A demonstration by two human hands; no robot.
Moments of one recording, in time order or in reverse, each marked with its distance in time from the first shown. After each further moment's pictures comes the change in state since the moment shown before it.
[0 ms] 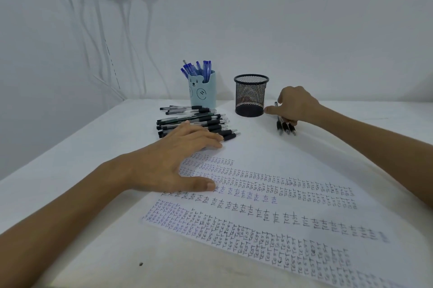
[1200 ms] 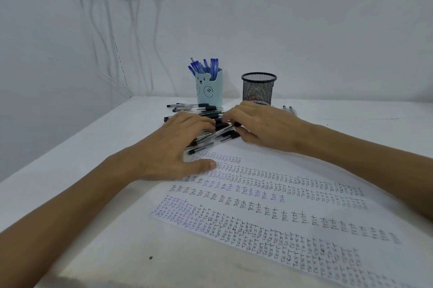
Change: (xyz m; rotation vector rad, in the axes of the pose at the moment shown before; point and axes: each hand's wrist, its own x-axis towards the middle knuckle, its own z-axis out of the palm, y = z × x) left_hand 0.002 -0.016 0.001 0.121 0.147 -0.106; right_hand -0.072 -0.065 0.019 -0.229 0.192 -1.083
